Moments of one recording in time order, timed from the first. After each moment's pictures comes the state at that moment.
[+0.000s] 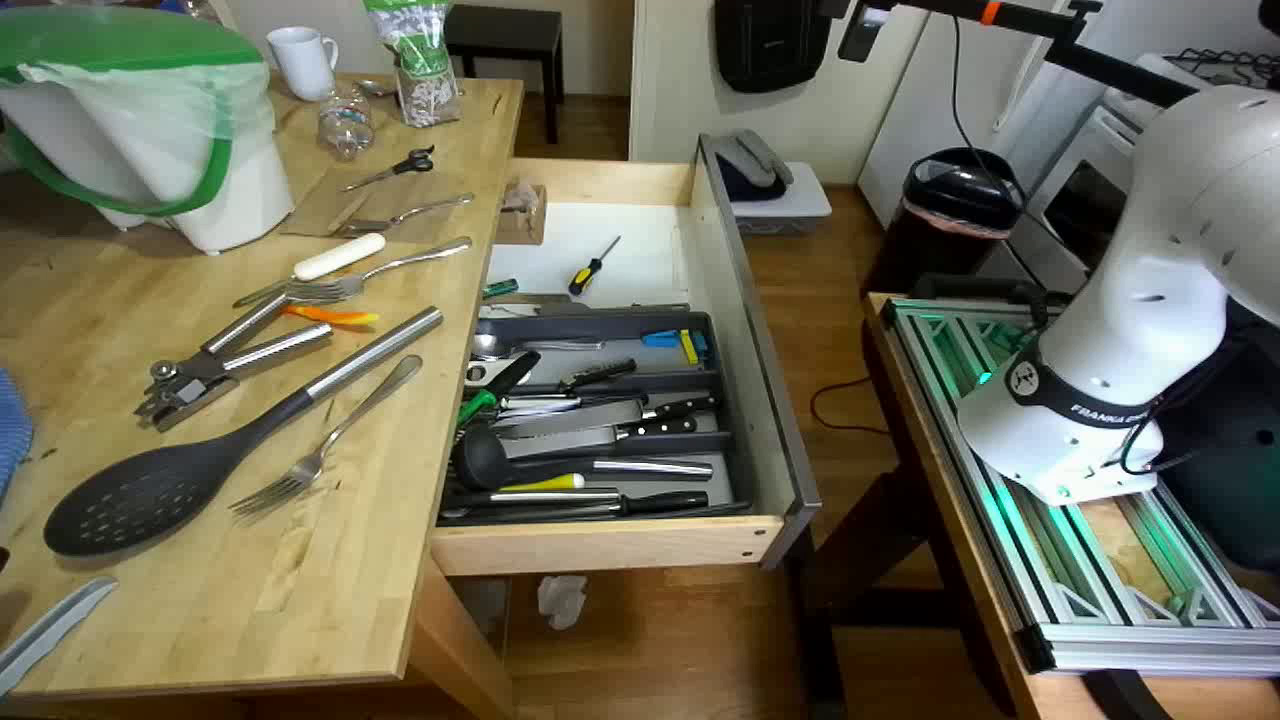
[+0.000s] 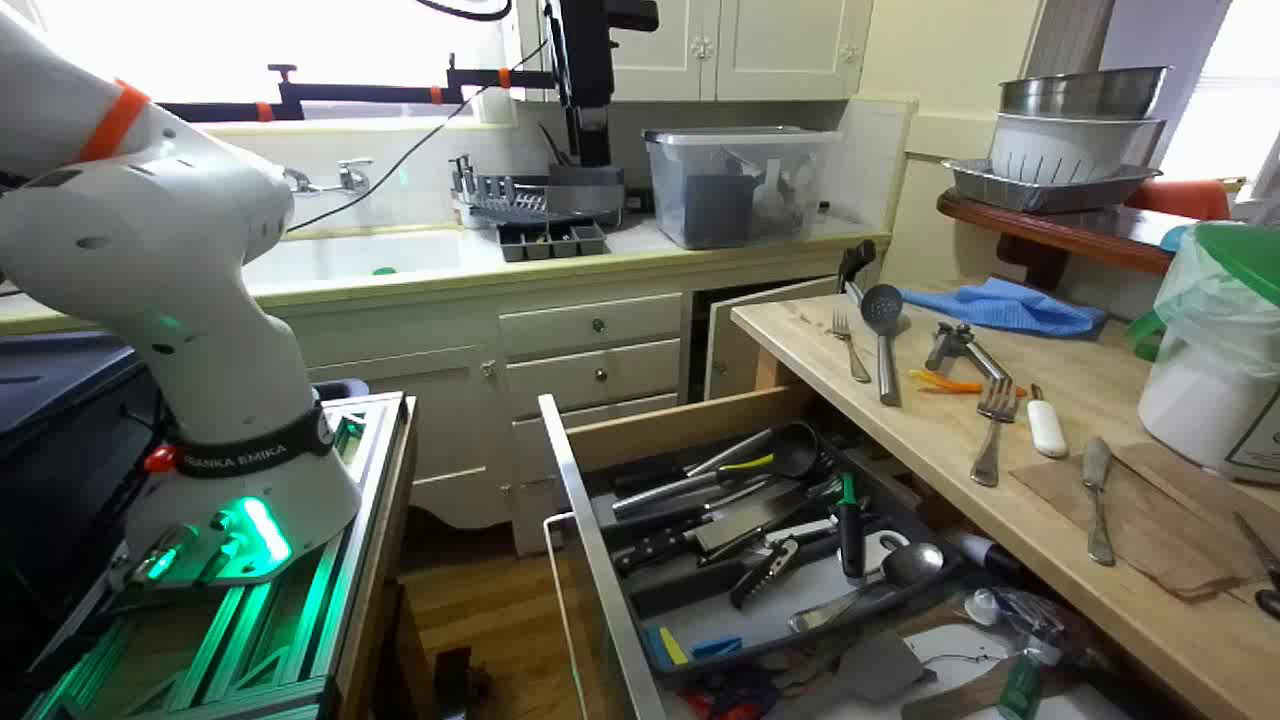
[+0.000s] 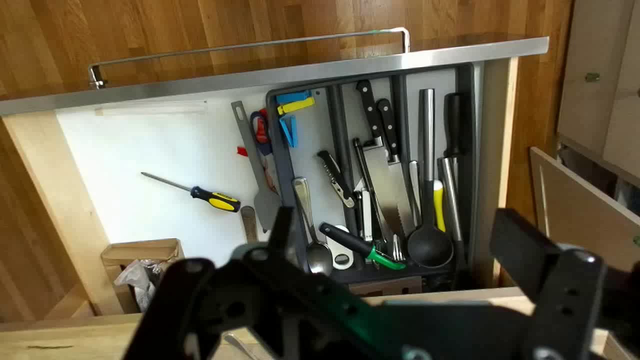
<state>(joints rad) -0.12 -0.74 -0.15 -2.44 -0.14 1.80 -0.17</state>
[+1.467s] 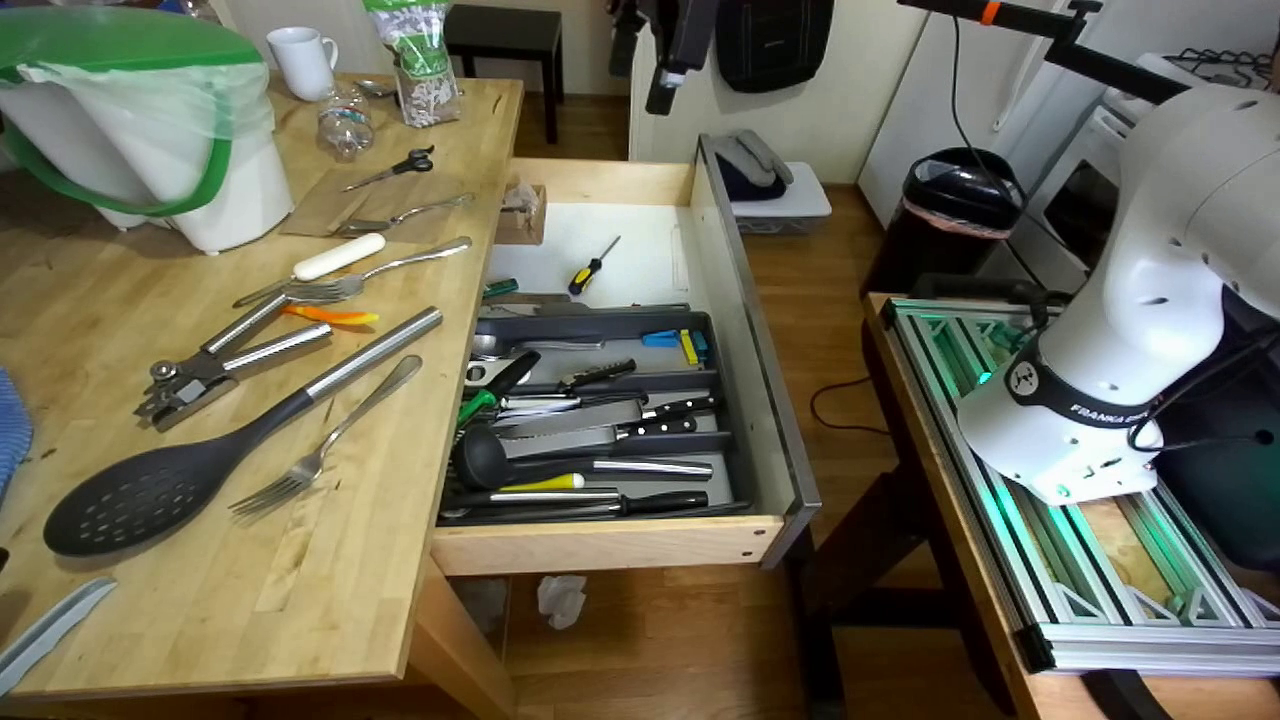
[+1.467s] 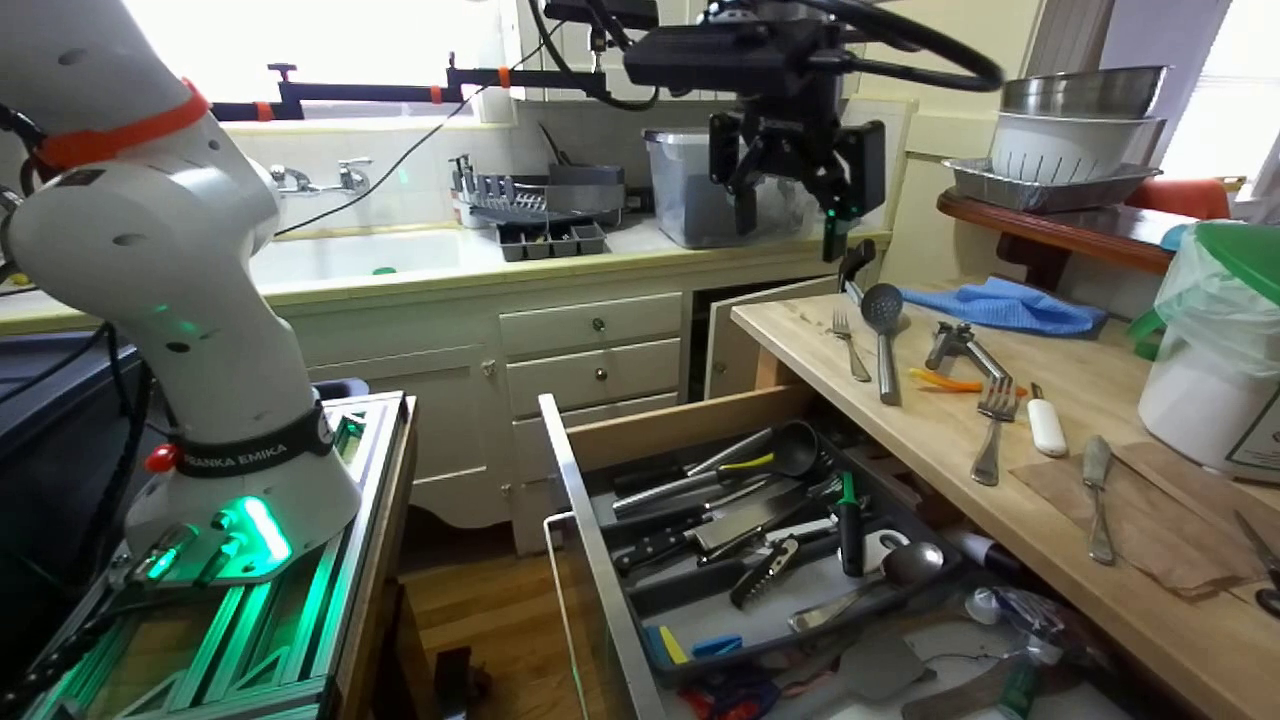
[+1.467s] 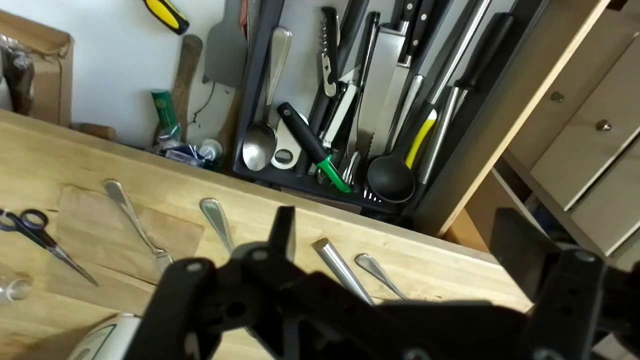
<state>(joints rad) 0.02 -0.24 -0.35 -2.22 0.09 2.16 -0.82</state>
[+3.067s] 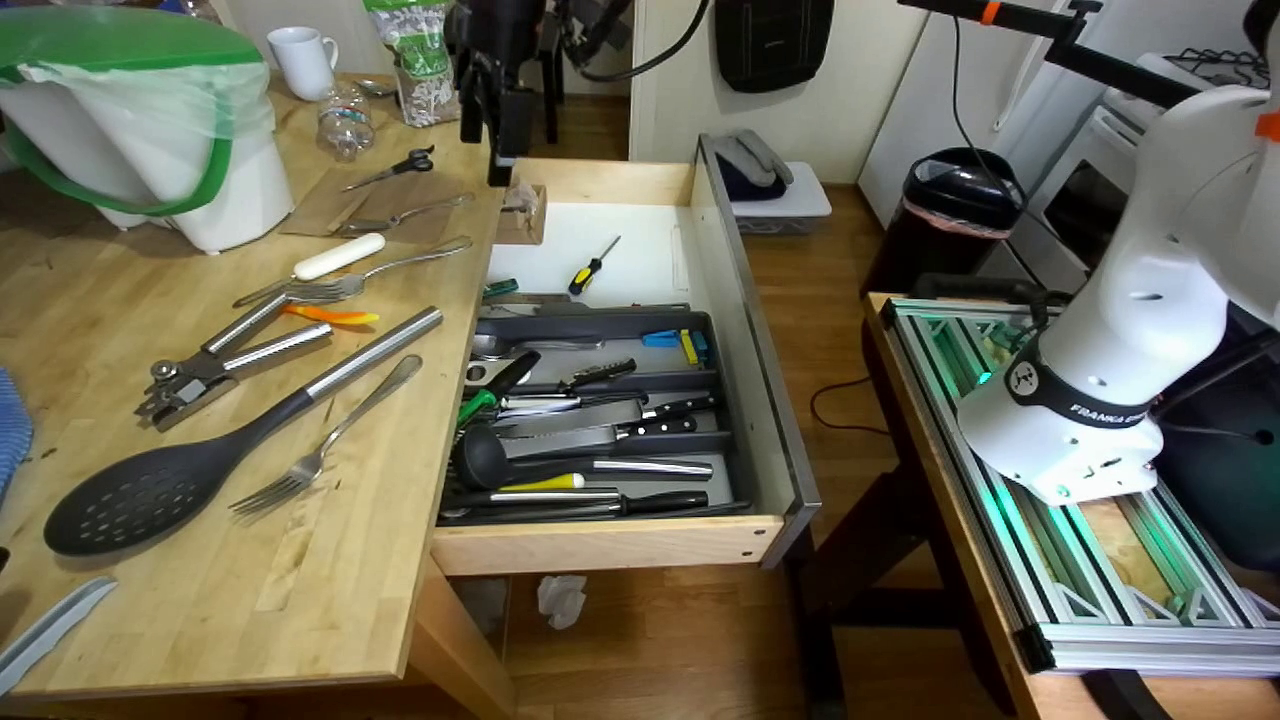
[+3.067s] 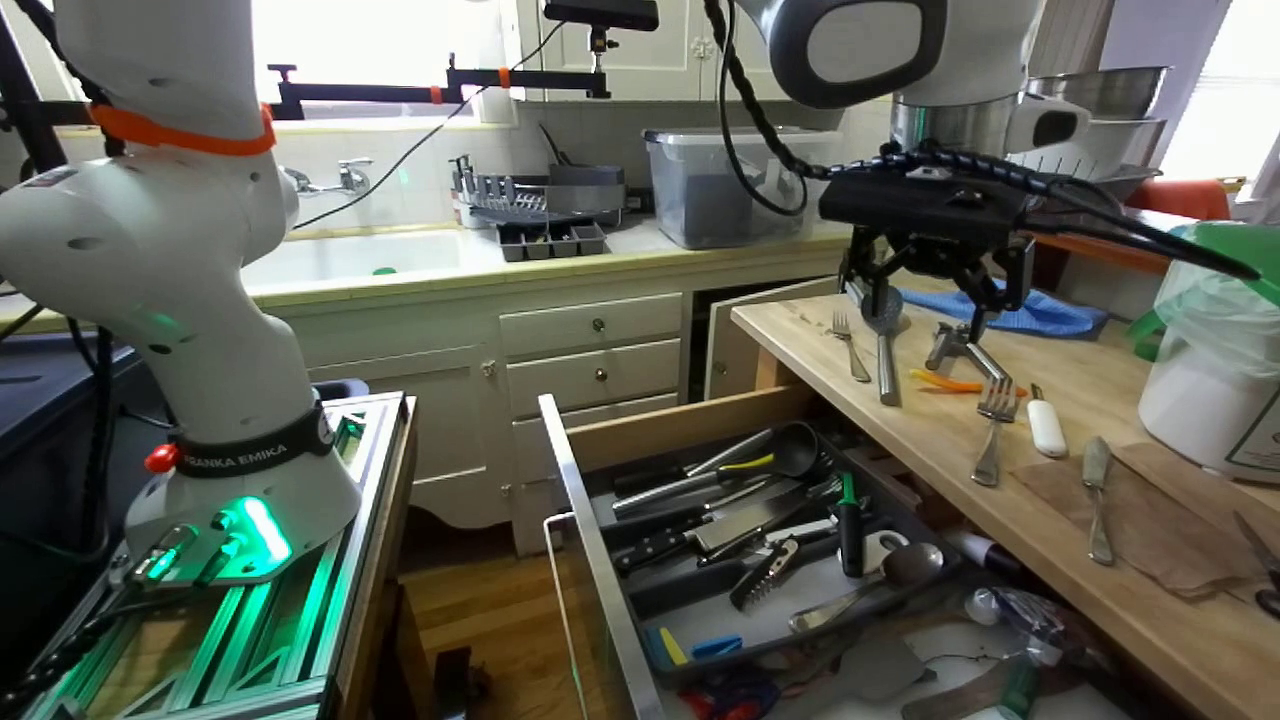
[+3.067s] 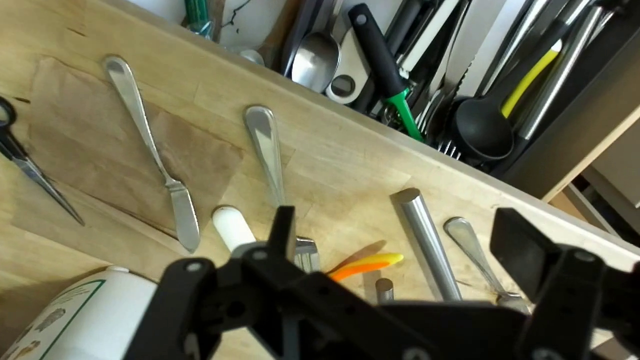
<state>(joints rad) -0.17 0.28 -0.12 -1.85 0.26 2.32 -0.98</state>
